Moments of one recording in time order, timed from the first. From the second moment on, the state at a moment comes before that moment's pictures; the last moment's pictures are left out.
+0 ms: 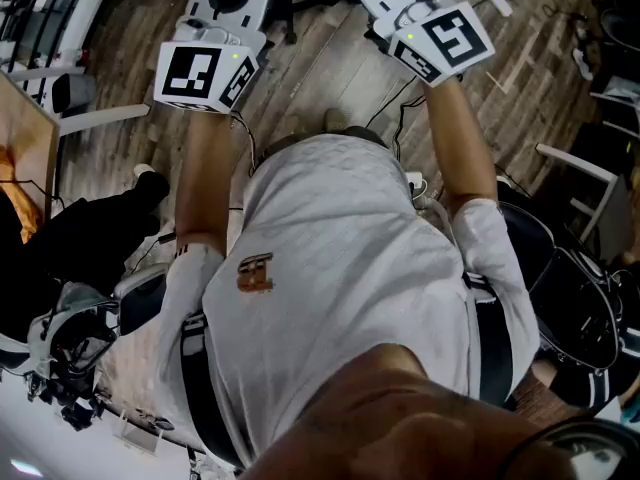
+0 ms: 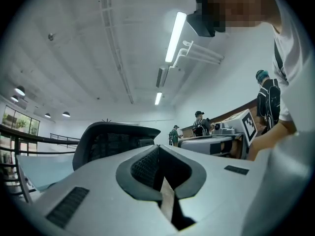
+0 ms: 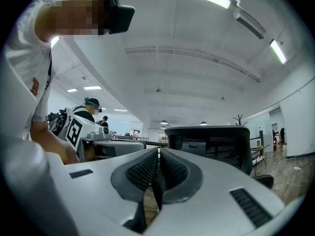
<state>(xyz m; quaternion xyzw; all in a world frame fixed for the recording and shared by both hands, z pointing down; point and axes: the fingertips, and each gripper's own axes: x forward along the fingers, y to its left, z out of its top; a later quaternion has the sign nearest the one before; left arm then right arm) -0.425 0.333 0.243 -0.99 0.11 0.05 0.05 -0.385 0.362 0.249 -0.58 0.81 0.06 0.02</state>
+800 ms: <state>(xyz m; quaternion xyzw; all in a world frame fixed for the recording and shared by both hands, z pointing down) -0.388 0.274 0.281 -0.95 0.14 -0.10 0.26 -0.313 0.329 0.275 -0.58 0.79 0.11 -0.17</state>
